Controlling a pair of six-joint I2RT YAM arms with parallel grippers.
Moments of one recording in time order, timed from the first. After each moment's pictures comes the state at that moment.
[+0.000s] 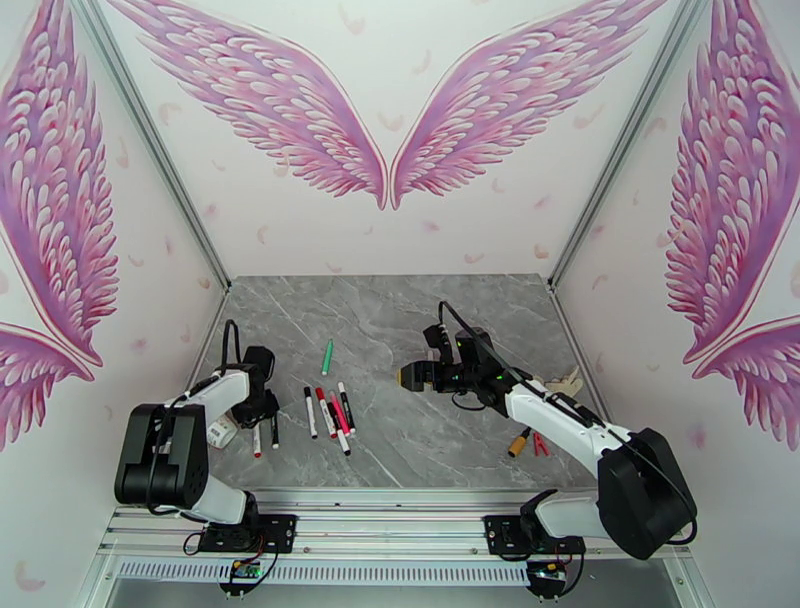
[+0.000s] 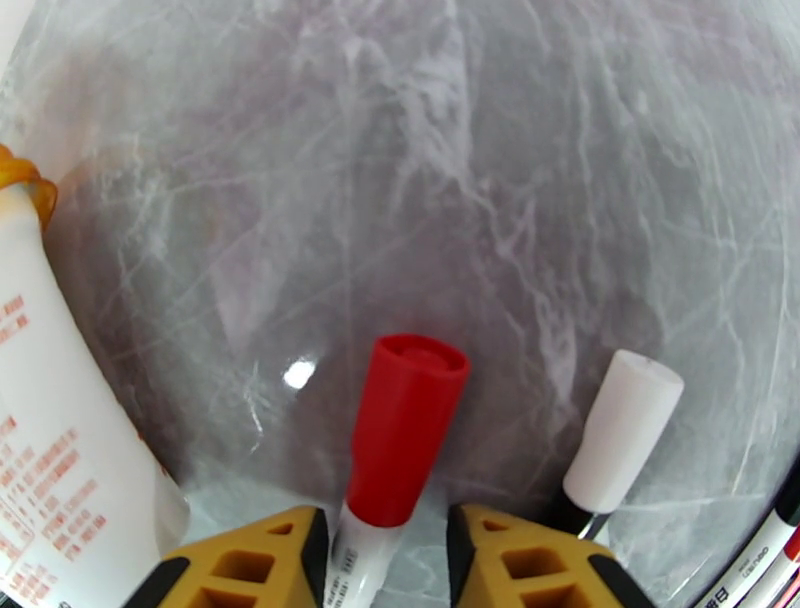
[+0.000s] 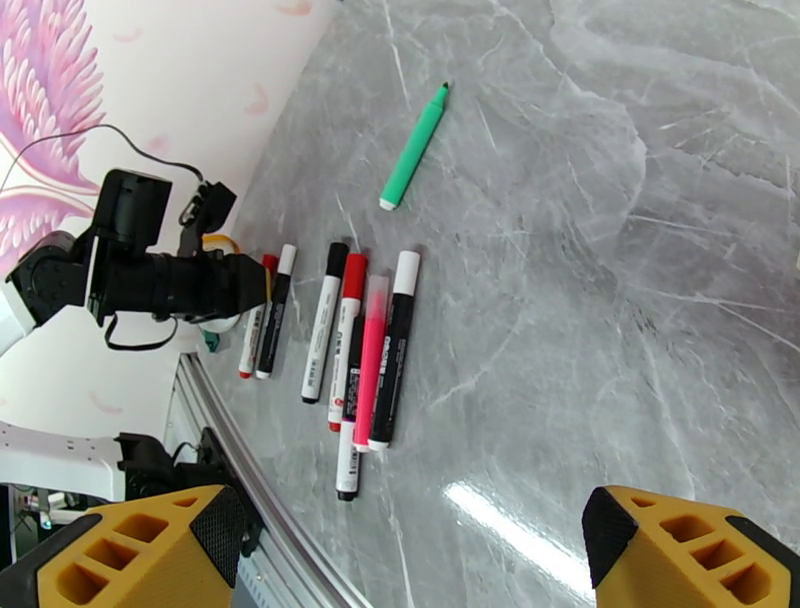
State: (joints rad) left arm -0.01 1.53 0.79 -0.73 -0.22 -0.53; right arm 0.45 1.37 0.83 -0.16 -0.59 0.48
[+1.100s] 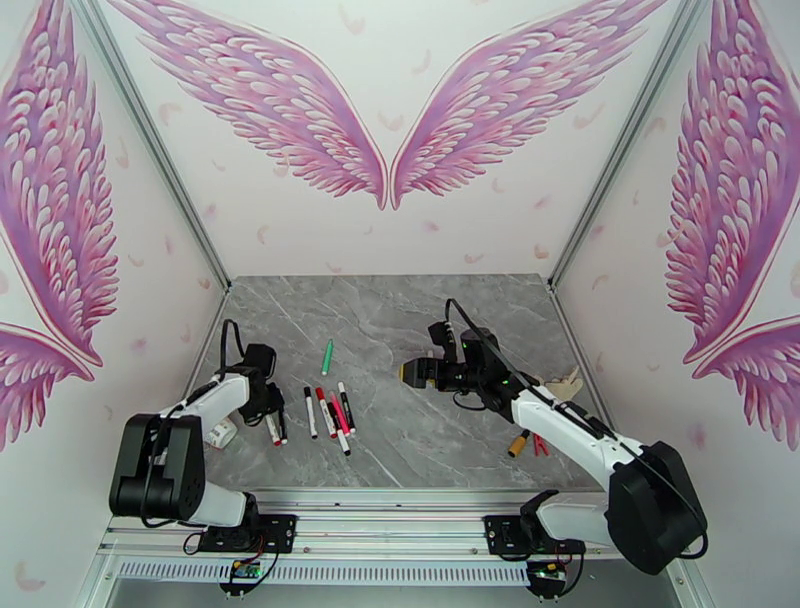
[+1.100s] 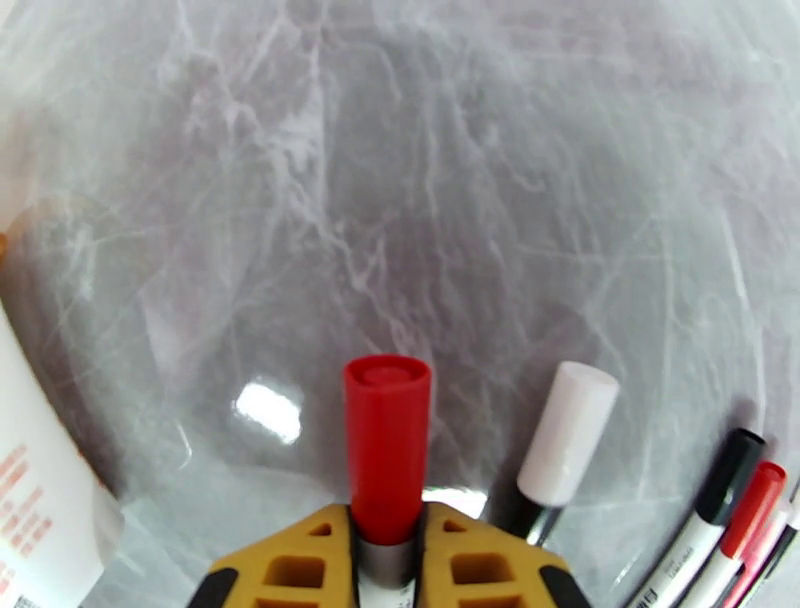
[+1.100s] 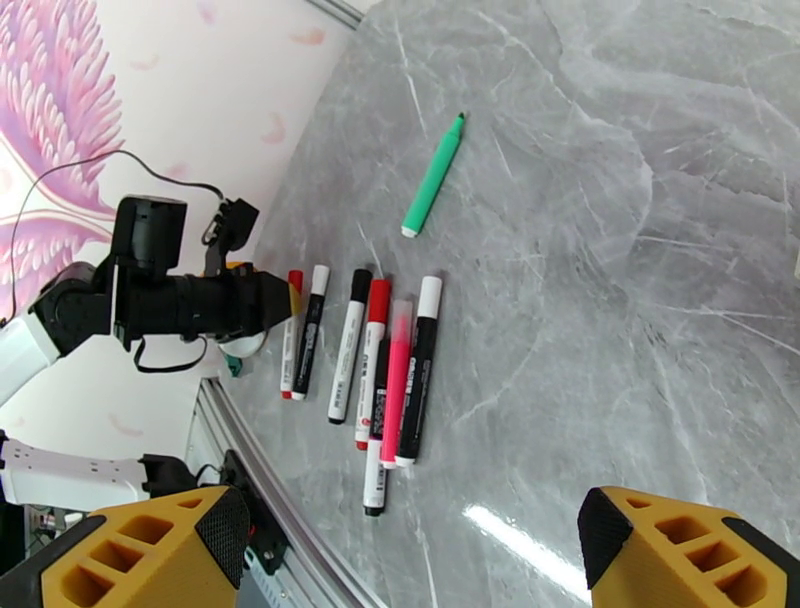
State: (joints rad) left arm -0.04 1.44 0.77 -0.66 -0.16 -0.55; right arm 0.45 1.29 0.81 -0.11 -0.58 0.56
